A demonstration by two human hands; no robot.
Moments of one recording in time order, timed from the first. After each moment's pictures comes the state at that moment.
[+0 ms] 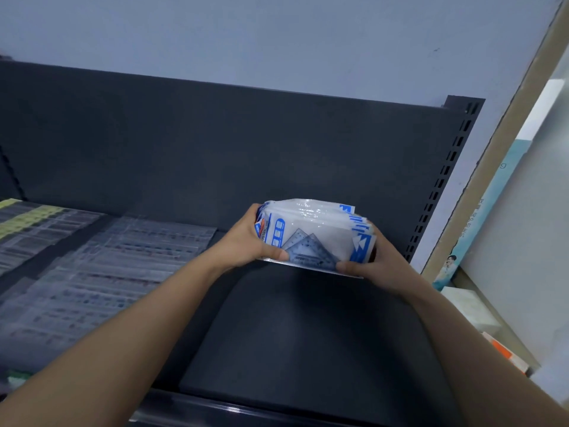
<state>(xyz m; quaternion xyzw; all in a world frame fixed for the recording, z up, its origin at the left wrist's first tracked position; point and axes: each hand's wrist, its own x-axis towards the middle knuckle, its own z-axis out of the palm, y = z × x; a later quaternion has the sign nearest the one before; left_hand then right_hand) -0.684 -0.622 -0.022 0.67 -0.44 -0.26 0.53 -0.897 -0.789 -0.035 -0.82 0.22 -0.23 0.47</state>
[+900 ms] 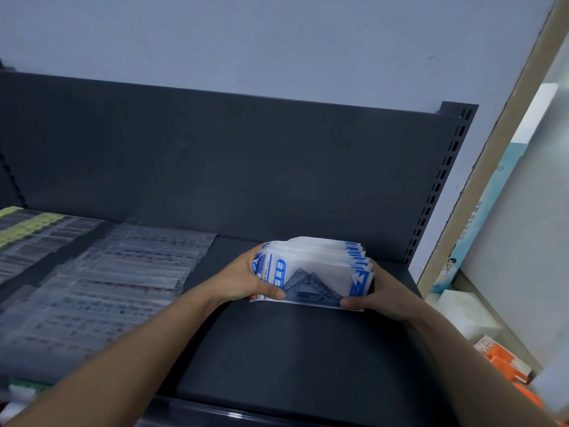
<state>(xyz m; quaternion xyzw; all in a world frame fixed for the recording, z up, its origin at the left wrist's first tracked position) -0.687 -0.610 -0.064 0.62 -0.50 -0.35 0.49 -0.915 -0.795 -0.067 -0.83 0.28 -0.11 0.46</state>
